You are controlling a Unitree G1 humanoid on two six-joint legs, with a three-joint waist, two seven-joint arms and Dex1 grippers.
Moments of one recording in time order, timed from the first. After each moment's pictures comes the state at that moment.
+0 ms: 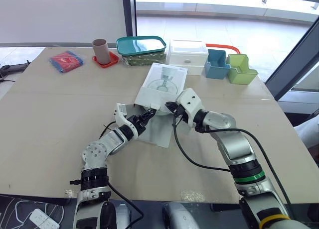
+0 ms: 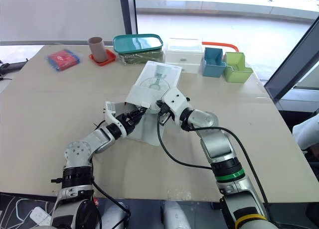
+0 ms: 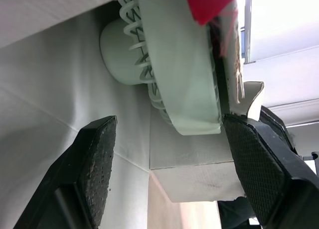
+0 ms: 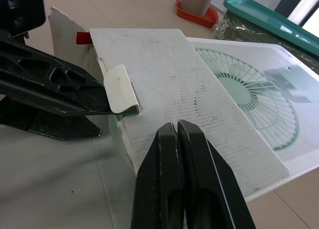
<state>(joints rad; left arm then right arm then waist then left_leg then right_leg) -0.51 -0.06 0.35 0.13 -1.06 0.96 -0.04 -0.59 -0.39 0.19 -0.04 0.03 0.40 0.62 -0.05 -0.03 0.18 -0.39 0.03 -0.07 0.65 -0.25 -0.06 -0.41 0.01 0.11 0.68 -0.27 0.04</state>
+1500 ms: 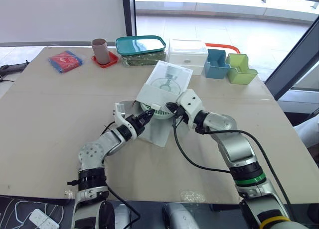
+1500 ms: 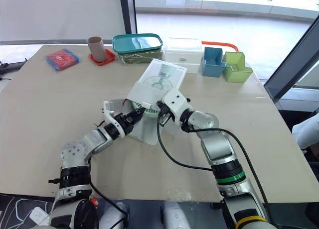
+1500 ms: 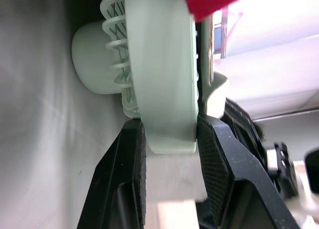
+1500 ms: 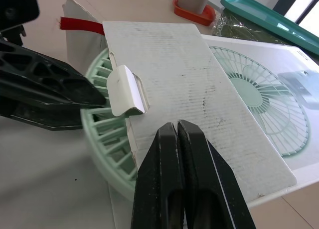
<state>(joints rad) -0.48 0.00 0.39 0.09 -1.20 1.08 -0.06 -0.57 -0.39 0.19 -0.08 0.03 0.43 0.61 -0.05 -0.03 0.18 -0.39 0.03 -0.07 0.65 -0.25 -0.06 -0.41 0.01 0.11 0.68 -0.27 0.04</state>
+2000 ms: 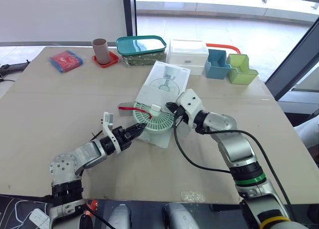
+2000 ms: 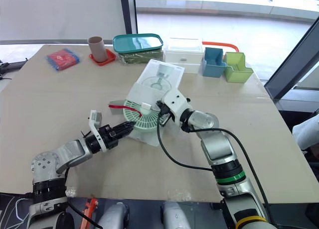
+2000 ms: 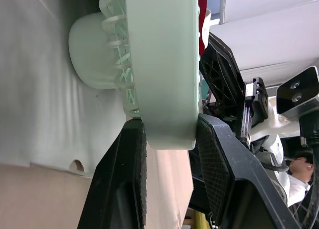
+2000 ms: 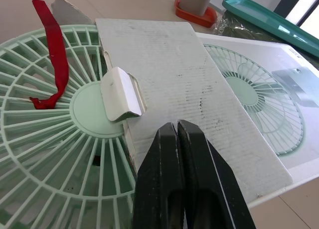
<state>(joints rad) -0.34 0.16 0.38 -0.02 -1.48 1.26 0.01 -0.57 -0.39 0.19 -0.08 0.03 0.42 0.61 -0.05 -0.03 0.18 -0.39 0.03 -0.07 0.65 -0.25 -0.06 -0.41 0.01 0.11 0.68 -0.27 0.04</state>
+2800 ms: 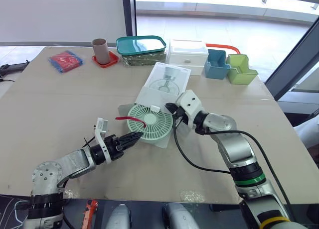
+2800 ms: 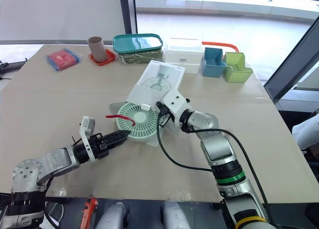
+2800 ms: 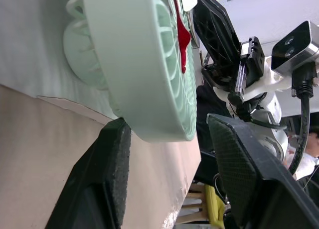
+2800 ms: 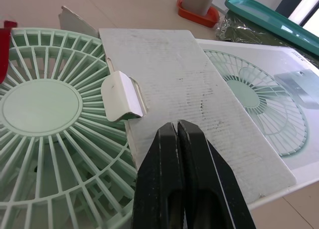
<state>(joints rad) -0.21 0.45 0.24 -0.10 -1.70 1.17 -0.03 -0.56 -0.39 0.20 -0.08 0.02 0.42 0.62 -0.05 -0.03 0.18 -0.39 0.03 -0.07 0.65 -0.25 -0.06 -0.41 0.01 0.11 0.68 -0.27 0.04</state>
